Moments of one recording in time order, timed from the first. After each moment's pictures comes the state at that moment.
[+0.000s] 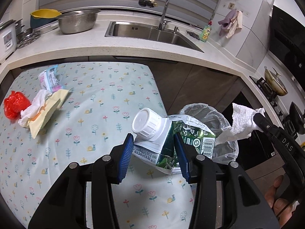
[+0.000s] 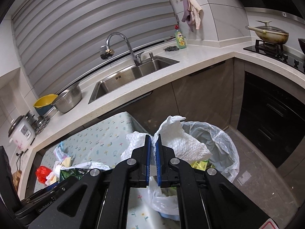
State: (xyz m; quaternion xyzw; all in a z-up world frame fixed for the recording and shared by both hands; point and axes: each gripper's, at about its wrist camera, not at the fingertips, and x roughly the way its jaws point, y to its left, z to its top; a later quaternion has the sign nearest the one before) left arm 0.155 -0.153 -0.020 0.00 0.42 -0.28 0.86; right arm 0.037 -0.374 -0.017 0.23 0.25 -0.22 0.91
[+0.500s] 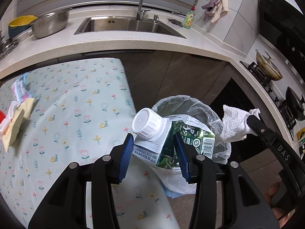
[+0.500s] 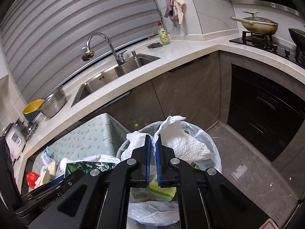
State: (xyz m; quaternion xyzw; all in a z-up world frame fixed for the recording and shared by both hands) left arm 0.157 -0.234 -0.041 0.03 0.44 -0.32 0.84; right arm 0.029 -0.422 -0.042 0.25 0.26 -0.26 0.90
